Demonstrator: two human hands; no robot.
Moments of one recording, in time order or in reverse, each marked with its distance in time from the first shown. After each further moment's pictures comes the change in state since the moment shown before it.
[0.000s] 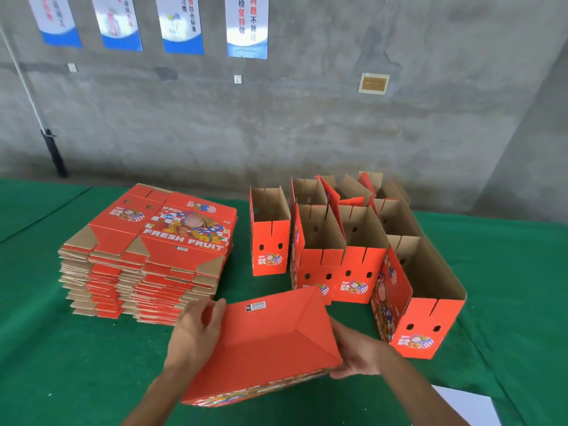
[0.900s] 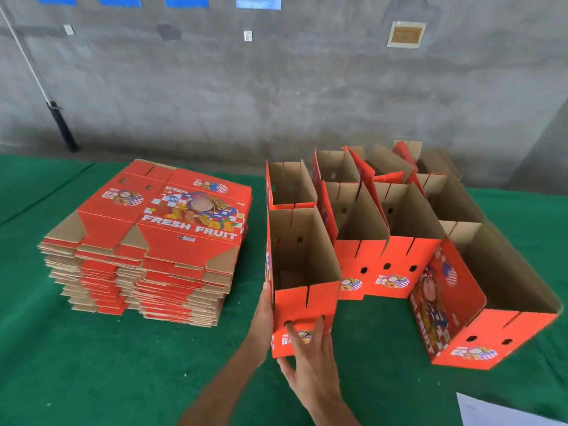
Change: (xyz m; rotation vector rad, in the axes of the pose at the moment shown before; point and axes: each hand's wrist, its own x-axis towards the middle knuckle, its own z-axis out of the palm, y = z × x) left_hand 0.081 -0.019 0.127 -0.855 -0.425 -0.578; right_hand 0.135 0.010 0.130 -1.151 0.828 -0.512
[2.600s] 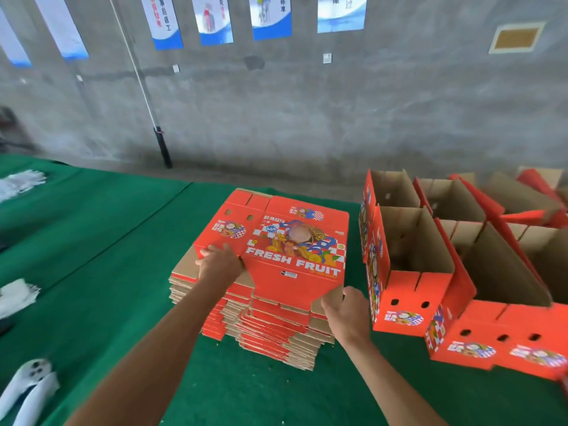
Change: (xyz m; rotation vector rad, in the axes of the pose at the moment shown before) left_hand 0.068 0.235 -0.288 1.737 0.716 -0.093; right_hand 0.191 -0.174 -0.034 0.768 0.065 0.153
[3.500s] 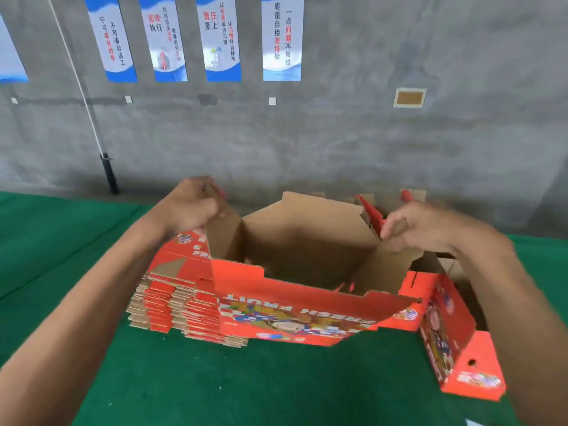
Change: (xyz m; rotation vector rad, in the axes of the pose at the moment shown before) left_hand -0.254 0.040 -0.239 -1.043 0.102 0.455; right_hand -0.088 -0.097 -0.410 -0.490 -0.211 -0.227
